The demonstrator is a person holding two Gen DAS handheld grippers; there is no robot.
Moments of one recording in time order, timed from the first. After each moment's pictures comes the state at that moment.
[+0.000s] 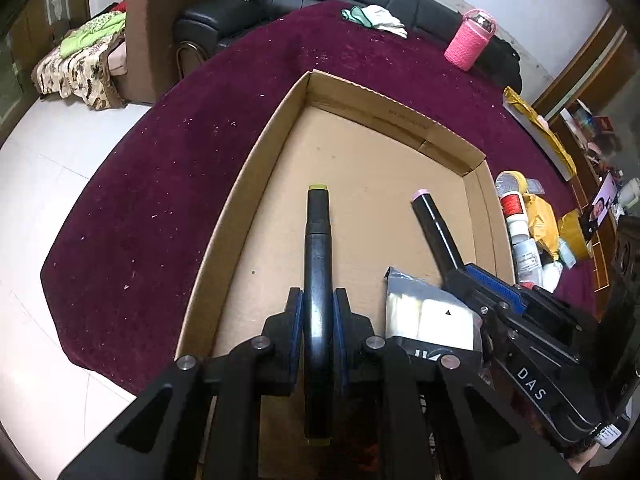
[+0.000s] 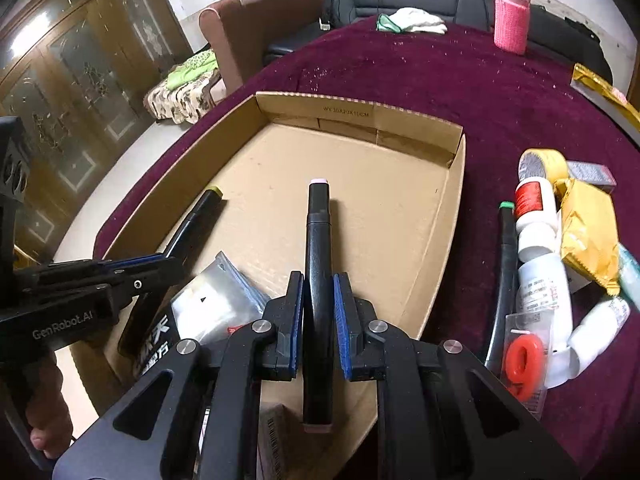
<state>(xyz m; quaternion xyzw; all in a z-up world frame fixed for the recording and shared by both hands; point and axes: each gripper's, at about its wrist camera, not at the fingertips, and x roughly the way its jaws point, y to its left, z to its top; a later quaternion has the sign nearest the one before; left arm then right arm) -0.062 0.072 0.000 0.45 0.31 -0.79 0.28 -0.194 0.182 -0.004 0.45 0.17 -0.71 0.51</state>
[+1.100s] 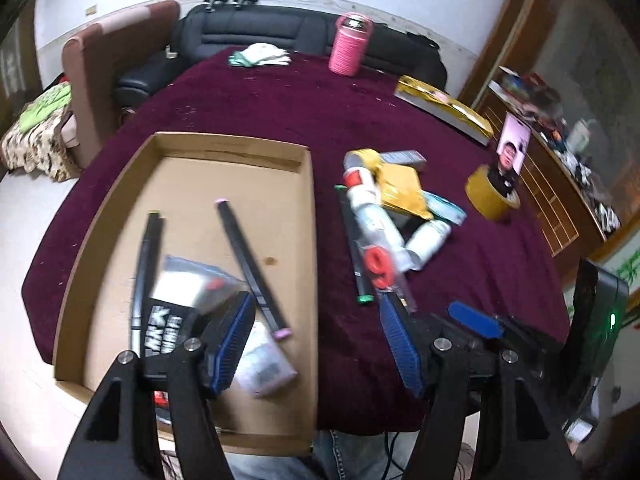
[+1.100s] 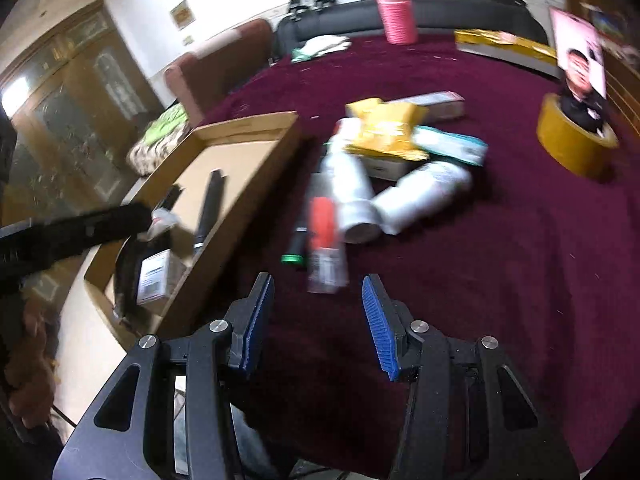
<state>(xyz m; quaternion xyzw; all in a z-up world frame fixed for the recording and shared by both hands) -0.116 0.218 0.064 0.41 0.22 -0.86 0.21 -0.231 0.369 0.007 0.44 0.07 -0.76 0.47</state>
